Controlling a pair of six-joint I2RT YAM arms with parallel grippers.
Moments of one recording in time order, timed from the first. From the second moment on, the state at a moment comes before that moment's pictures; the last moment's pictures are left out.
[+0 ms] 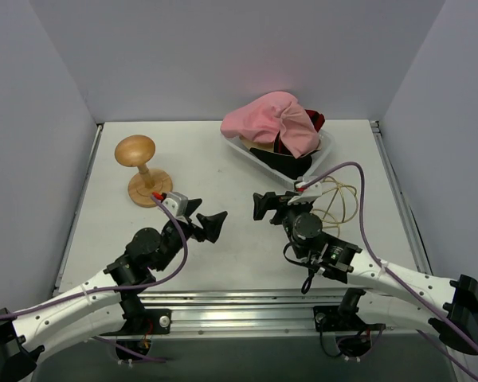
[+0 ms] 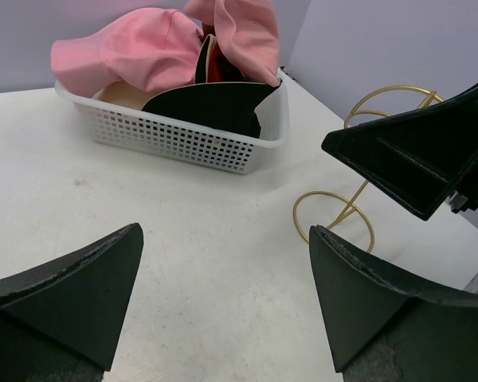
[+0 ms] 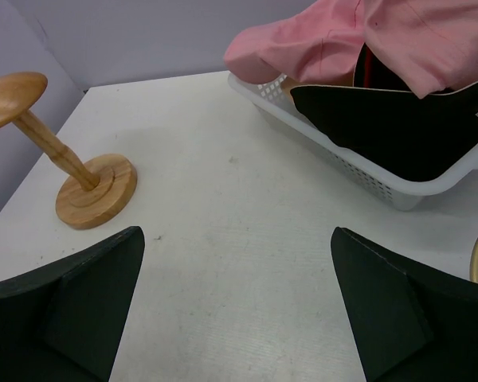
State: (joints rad) left arm -0.95 0.73 0.48 0.35 -0.34 -0.25; right arm 1.00 0.96 0.60 0.28 0.73 0.37
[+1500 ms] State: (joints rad) left arm -0.95 0.71 0.43 0.36 -0.44 -0.22; right arm 0.43 1.78 1.48 -0.14 0.54 0.16
